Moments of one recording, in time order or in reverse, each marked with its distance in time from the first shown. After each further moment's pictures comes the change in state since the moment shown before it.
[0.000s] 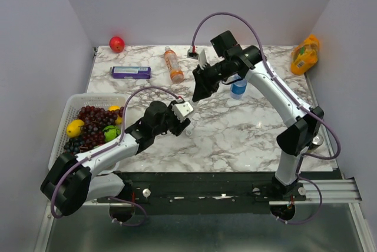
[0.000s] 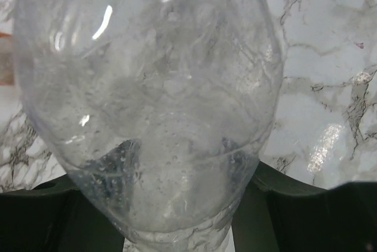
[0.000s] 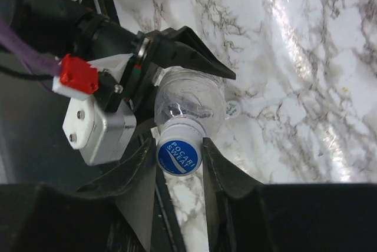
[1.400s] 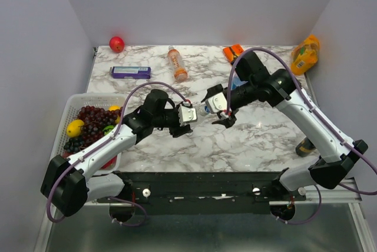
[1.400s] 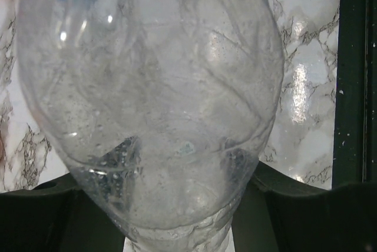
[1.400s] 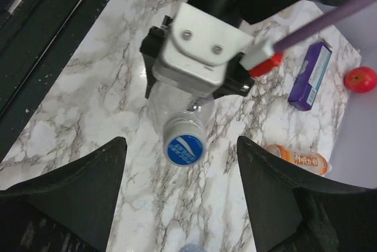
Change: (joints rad) left arm 0.033 -0.003 0.215 -0.415 0.386 0.311; right arm 0.076 -0.410 -0.319 -0.051 -0.076 -1.118
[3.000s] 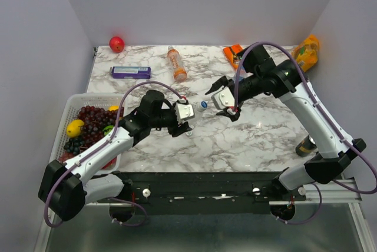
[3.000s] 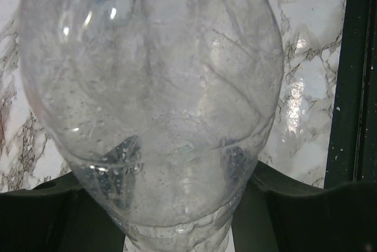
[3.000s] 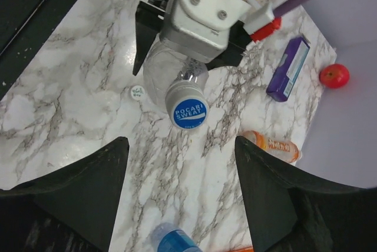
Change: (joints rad) left arm 0.016 -0.042 -0.024 0.046 -0.023 -0.108; right arm -0.066 0.048 0.146 -0.137 0.003 -0.152
